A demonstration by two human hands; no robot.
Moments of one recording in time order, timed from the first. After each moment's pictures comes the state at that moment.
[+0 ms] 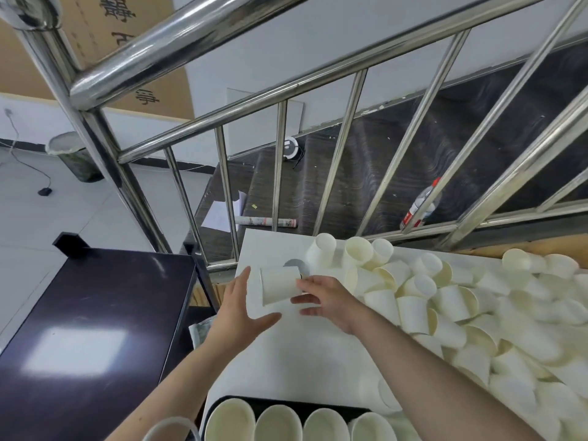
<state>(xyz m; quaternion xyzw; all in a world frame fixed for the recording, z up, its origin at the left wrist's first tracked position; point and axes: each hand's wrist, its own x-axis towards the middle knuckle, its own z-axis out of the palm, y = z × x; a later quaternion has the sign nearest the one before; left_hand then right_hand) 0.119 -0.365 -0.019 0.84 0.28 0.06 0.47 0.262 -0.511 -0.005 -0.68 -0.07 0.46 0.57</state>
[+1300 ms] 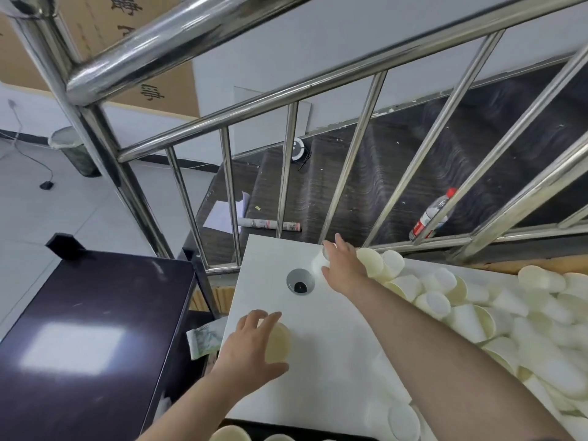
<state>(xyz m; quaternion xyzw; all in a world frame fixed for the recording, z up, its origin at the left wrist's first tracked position) 0.120 -0.375 -0.040 0.94 0.16 -0.07 0.28 0.353 -0.474 -0.023 -0.94 -0.29 0.15 0.04</state>
